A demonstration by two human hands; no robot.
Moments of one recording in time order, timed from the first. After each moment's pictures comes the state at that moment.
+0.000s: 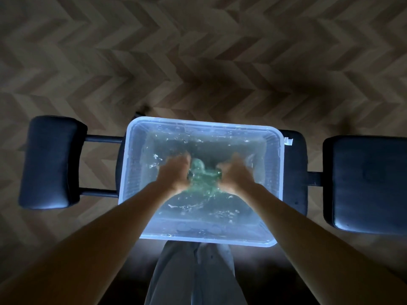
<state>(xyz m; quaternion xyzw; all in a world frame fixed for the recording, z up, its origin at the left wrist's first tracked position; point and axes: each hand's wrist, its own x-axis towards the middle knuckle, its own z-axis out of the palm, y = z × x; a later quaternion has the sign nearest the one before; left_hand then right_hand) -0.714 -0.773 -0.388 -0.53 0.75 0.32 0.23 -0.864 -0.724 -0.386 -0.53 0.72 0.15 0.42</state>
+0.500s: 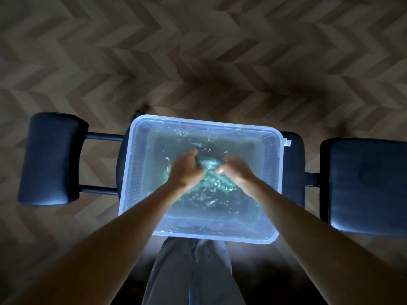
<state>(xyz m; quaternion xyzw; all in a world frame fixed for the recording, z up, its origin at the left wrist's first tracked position) -0.739 -0.765 -0.379 -0.61 0.70 0.38 0.02 -0.869 -0.738 -0.374 -0.34 0.77 -0.04 0.55</state>
